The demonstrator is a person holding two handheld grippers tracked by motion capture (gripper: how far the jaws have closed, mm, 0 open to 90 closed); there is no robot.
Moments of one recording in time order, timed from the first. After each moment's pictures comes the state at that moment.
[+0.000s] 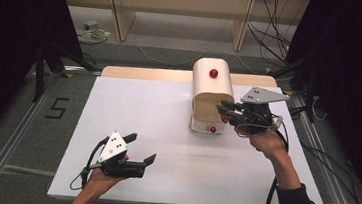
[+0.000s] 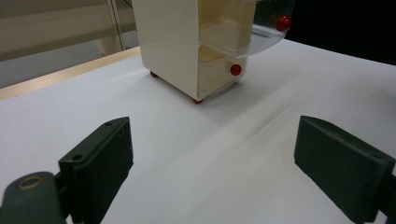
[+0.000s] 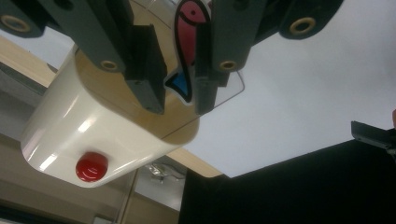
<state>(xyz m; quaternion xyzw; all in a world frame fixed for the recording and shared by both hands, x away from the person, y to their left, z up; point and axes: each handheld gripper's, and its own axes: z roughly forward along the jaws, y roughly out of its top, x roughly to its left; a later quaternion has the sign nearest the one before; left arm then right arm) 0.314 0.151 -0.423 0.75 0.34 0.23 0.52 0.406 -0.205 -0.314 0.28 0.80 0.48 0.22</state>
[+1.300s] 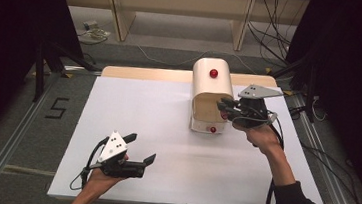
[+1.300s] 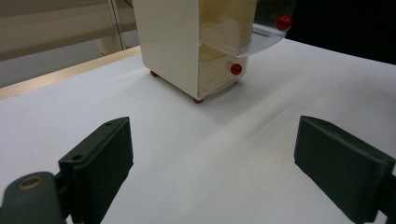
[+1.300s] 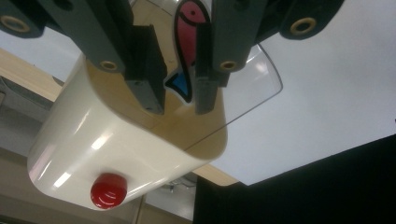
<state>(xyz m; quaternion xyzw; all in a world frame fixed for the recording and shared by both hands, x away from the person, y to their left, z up) 0.315 0.152 -0.424 0.75 0.34 0.23 0.52 0.430 -0.205 -0.331 0.31 0.80 0.46 0.22</state>
